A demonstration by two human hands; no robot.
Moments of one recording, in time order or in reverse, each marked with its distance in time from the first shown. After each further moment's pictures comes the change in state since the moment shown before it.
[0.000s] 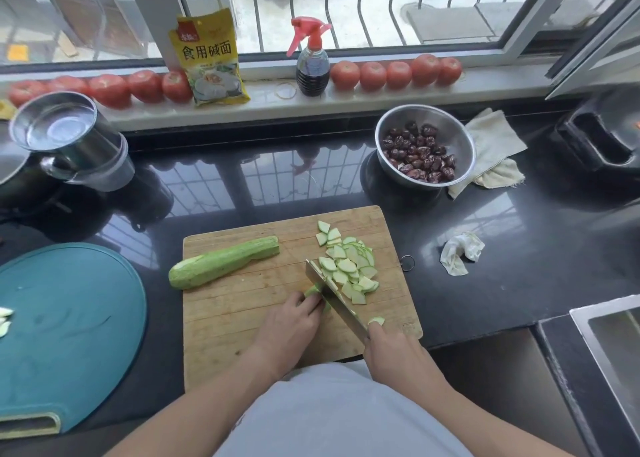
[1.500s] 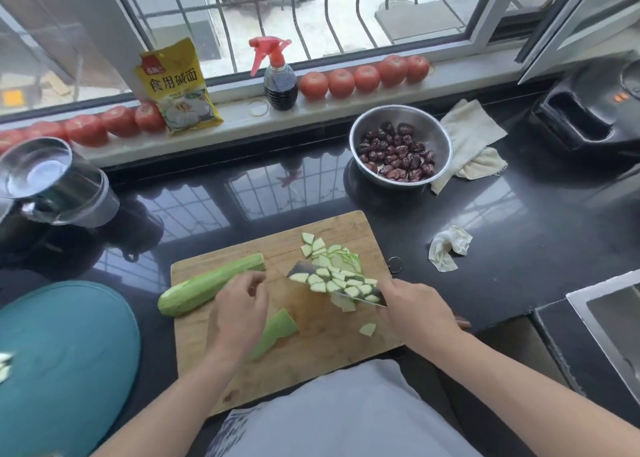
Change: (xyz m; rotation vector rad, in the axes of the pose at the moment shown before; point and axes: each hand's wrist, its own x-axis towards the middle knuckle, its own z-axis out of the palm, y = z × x) left_hand 0.018 -0.043 -0.025 -0.637 0.393 -0.671; right_hand 0.044 0.057 -0.051 -0.165 0.265 -0.155
